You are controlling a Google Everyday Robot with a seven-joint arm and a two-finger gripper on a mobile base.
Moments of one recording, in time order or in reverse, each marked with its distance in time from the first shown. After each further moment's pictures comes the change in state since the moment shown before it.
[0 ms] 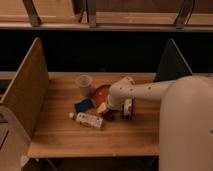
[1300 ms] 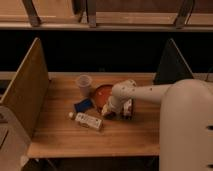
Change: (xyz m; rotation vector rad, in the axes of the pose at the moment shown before) arm 0.006 -0.001 0.019 -0.066 0.043 0.040
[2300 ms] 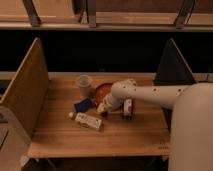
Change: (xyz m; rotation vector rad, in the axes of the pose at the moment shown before) arm -0.015 0.047 -0.040 -0.090 -0.114 -0.174
